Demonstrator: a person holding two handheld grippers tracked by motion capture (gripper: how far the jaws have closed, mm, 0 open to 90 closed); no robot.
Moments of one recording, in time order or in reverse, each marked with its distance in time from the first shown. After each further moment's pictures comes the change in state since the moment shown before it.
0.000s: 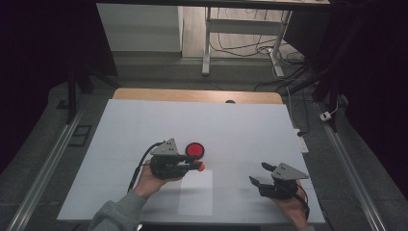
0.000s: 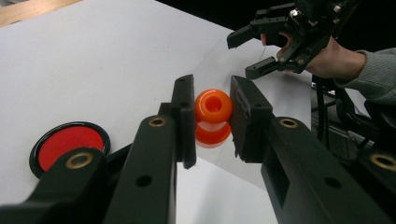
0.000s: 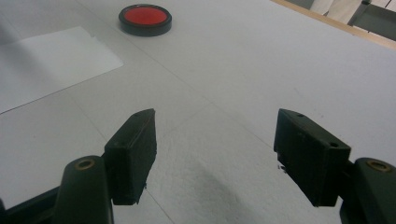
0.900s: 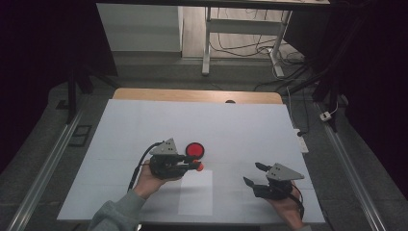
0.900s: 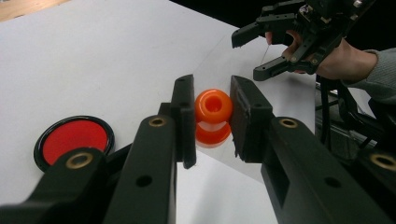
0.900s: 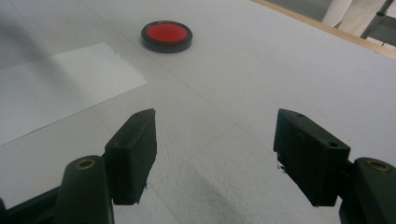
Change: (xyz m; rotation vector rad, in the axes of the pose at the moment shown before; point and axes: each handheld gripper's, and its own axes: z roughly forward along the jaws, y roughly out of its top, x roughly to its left) left arm 0.003 -0.003 0.000 0.008 0.006 -0.009; right arm 0.014 0.010 0.006 -0.045 0.045 -0.003
